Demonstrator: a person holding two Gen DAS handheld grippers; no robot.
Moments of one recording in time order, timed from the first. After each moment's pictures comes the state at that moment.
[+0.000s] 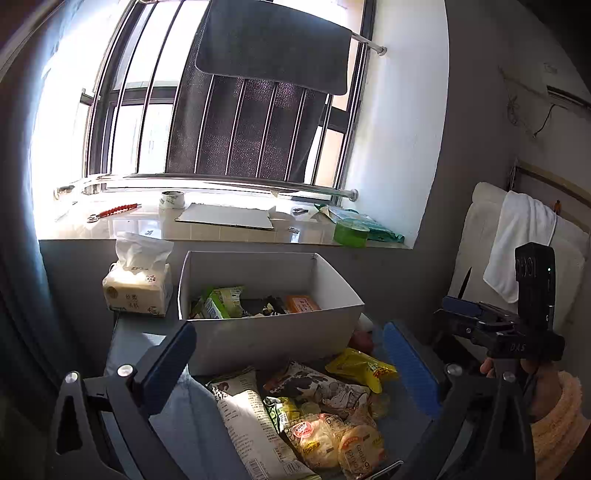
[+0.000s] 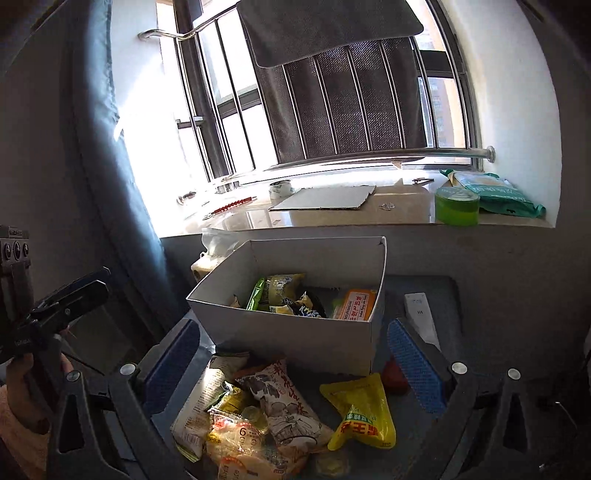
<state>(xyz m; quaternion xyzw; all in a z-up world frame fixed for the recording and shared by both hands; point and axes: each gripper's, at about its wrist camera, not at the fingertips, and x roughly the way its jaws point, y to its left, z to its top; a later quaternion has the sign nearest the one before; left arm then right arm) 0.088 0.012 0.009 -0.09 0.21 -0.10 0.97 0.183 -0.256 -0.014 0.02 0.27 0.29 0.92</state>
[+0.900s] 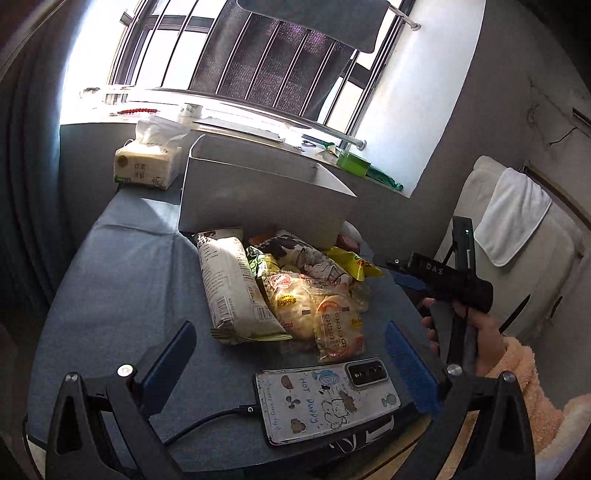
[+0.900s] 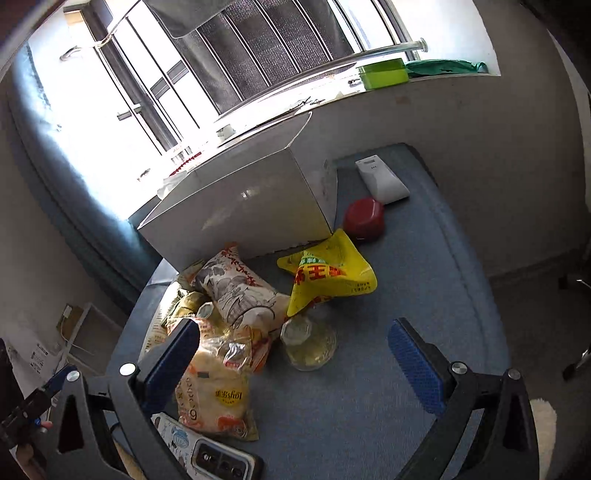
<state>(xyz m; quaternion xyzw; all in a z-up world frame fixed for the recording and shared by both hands) 0.007 -0.004 -0.092 -0.16 0.31 -0.10 0.93 0.199 -0.292 -0.139 0.13 0.40 0.23 0.88</state>
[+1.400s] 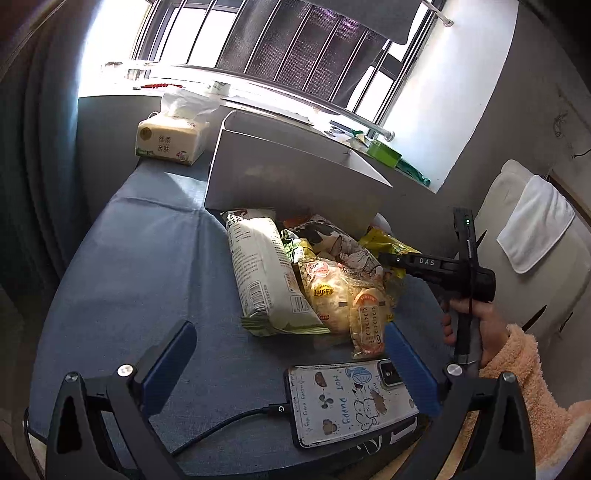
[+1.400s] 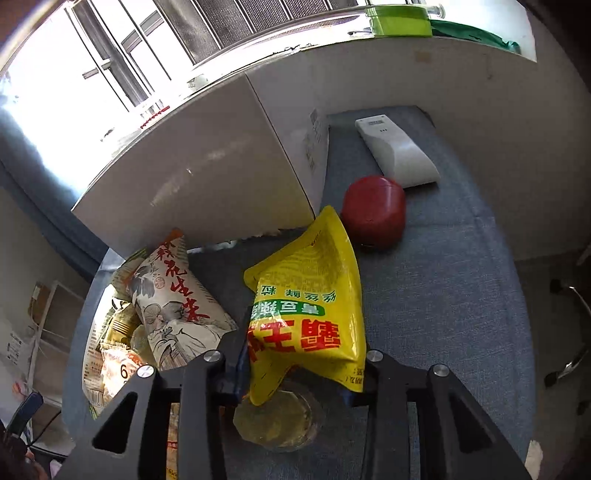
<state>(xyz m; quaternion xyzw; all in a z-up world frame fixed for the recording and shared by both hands) 0.027 0.018 -0.114 -0.18 0.35 -0.07 0.92 0.246 -0.261 -0.166 0.07 0.46 0.22 0.86</state>
